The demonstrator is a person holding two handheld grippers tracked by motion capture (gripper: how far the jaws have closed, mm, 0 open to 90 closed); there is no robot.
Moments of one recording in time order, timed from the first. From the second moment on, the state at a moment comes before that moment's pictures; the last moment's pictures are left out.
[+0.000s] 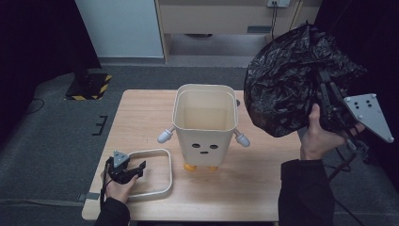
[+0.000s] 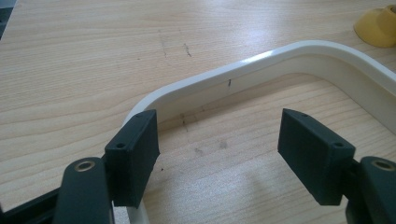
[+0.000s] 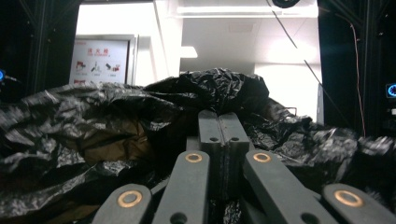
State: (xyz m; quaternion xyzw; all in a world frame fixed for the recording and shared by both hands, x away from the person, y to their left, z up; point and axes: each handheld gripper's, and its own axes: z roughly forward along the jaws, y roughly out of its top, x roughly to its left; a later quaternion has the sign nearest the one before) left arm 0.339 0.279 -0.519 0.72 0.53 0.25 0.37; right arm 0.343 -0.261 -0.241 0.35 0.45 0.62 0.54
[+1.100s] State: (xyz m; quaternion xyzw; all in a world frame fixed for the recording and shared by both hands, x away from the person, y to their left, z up) left arm 0.340 0.279 -0.522 0.73 0.53 0.24 0.37; right arm 0.384 -0.272 -0.317 0.41 0.52 0.56 0.50
